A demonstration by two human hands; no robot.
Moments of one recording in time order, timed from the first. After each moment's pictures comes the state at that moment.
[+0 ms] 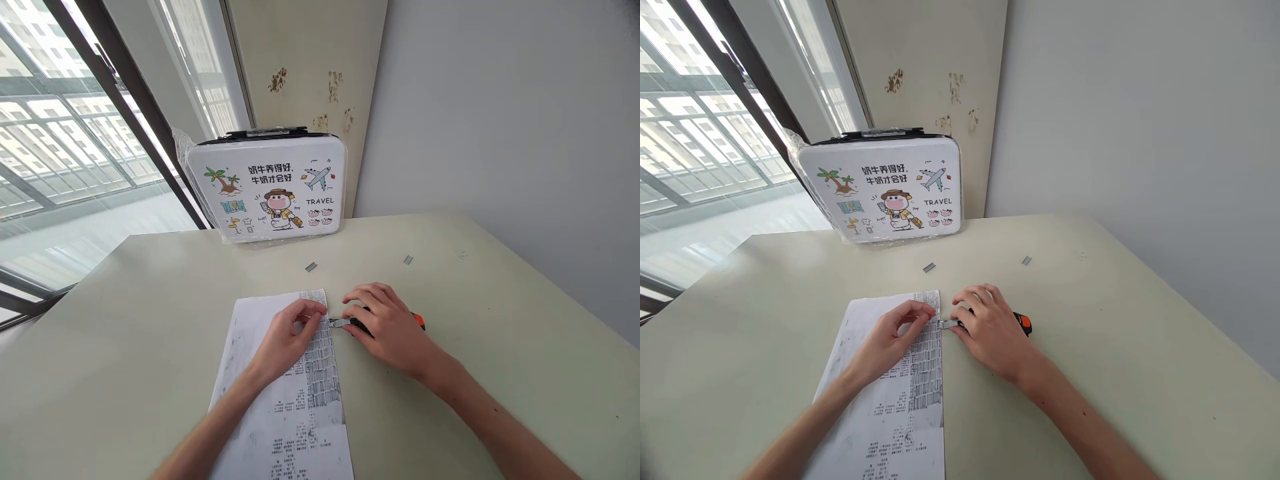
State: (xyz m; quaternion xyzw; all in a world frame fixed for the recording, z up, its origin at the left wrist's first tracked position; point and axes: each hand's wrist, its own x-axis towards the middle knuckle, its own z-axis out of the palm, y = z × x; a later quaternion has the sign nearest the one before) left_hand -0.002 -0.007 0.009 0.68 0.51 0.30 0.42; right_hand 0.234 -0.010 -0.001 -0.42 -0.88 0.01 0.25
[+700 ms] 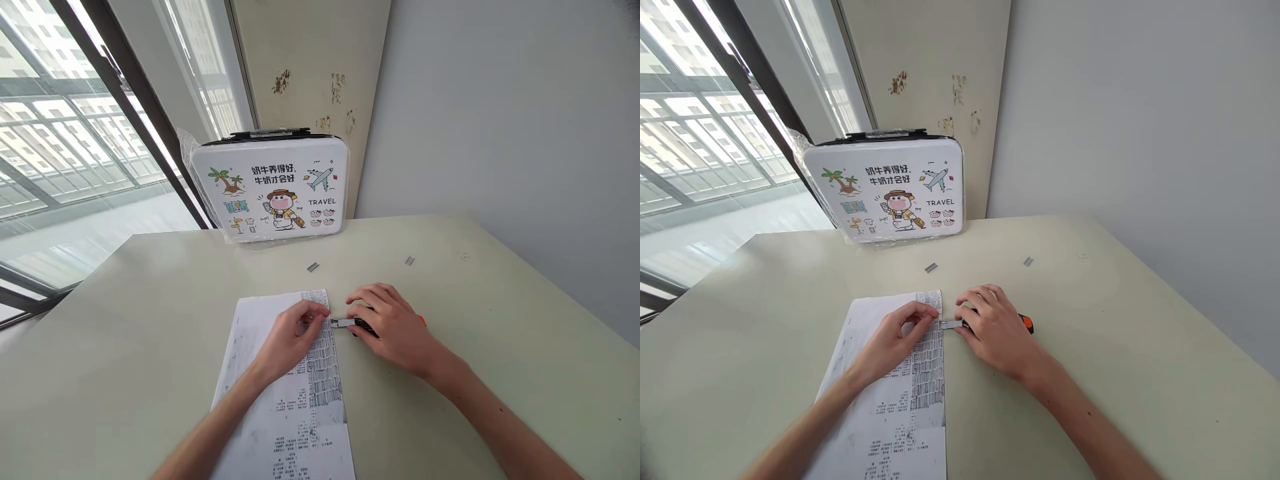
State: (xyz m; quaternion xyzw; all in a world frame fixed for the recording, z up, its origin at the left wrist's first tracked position) left_hand -0.003 -0.006 0.003 0.71 0.50 0.30 0.39; right_hand 0.236 -0.010 0.003 -0.42 -0.88 0.02 0.24
